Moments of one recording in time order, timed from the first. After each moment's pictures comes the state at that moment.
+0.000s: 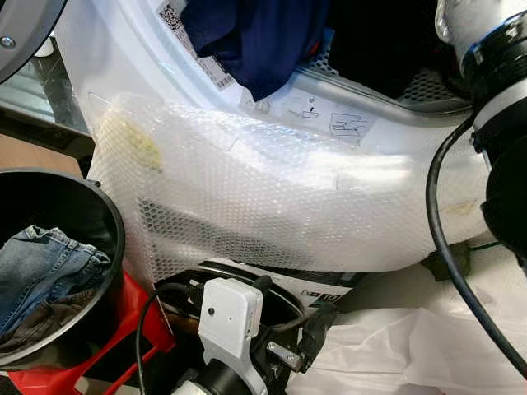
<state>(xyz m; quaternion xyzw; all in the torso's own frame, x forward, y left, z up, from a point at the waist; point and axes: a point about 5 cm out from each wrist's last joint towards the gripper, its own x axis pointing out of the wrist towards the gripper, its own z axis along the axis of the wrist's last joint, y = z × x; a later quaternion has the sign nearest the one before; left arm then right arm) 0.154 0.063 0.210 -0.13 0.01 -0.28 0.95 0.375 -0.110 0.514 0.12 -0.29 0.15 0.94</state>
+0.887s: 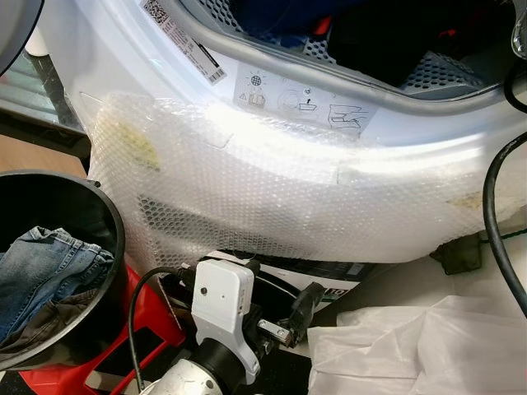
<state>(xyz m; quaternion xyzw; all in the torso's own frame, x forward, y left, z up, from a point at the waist) 0.168 0.070 0.216 -0.12 0.00 -0.26 0.96 0.372 -0.202 0.510 0.13 -0.30 -0.12 0.94</state>
